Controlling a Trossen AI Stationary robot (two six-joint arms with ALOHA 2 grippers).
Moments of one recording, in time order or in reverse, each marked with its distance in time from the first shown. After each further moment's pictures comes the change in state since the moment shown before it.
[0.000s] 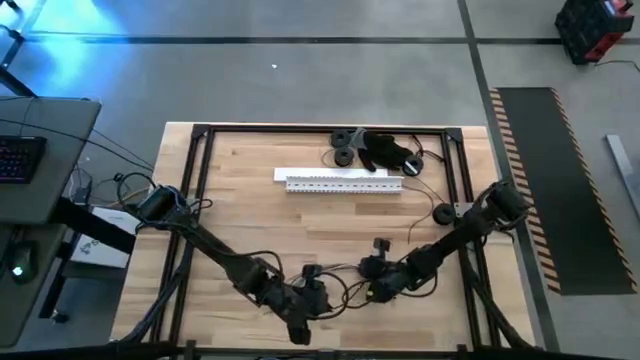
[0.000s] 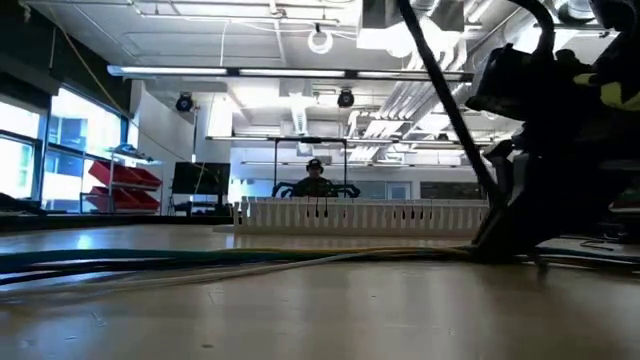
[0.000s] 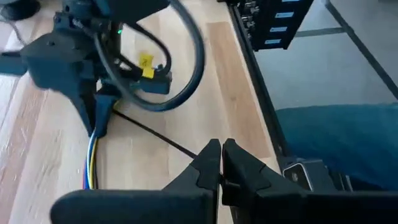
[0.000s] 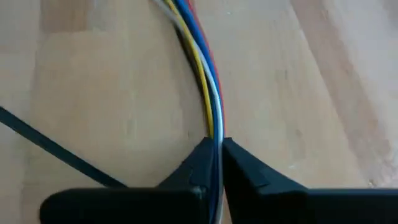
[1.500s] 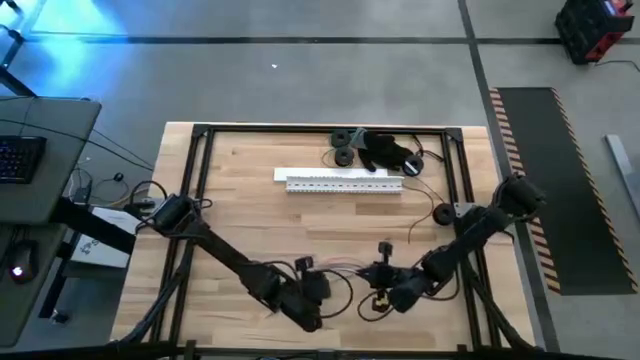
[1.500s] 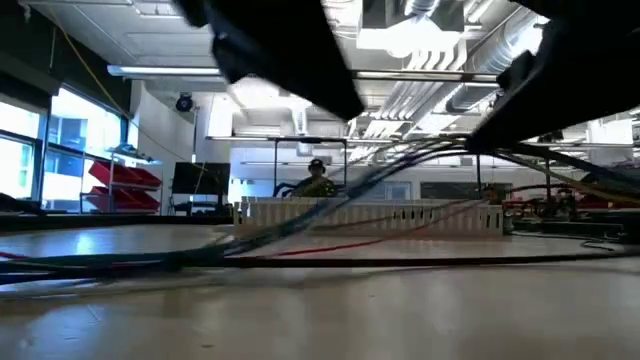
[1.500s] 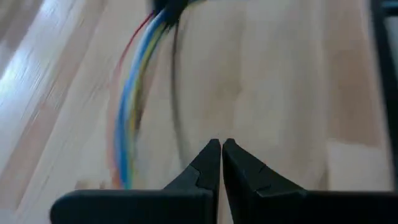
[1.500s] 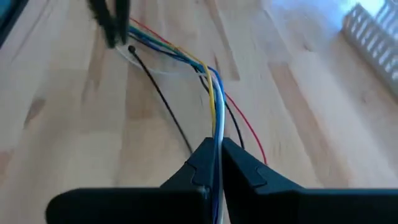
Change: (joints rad) left arm 0.020 0.121 0.000 -0.055 -0.127 -0.154; right arm 0.093 -0.125 0.002 0.130 0.106 -0.144
